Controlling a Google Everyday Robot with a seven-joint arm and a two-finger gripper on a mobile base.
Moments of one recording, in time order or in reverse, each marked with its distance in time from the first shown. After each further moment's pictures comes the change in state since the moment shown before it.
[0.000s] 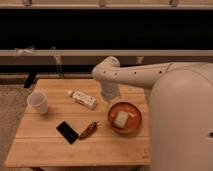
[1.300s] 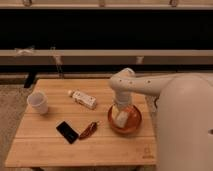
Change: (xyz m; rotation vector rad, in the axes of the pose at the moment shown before) arm 0.046 -0.027 0.069 -0.074 0.031 0.199
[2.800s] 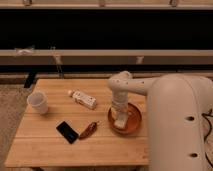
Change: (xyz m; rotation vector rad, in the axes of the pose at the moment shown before) arm -0.023 0.009 0.031 -0.061 0.032 -0.031
